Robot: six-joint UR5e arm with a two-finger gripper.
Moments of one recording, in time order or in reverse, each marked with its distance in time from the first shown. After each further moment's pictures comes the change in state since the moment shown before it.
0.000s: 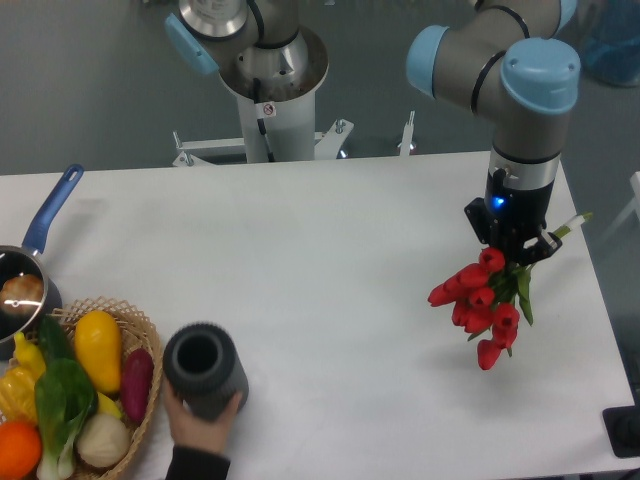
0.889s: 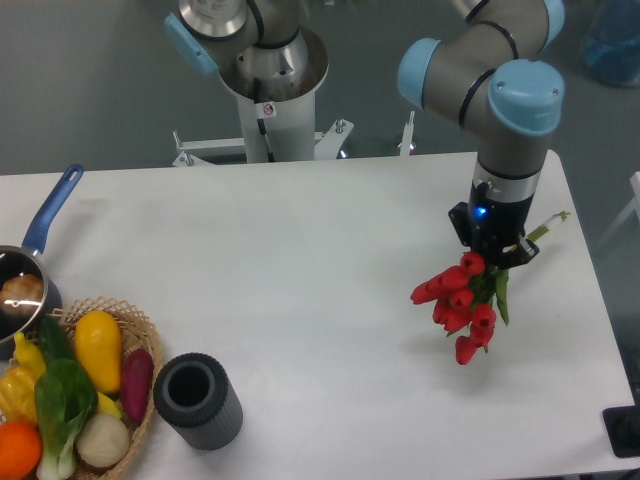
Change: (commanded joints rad) arm -0.046 0.002 -0.101 0.003 0.003 -0.015
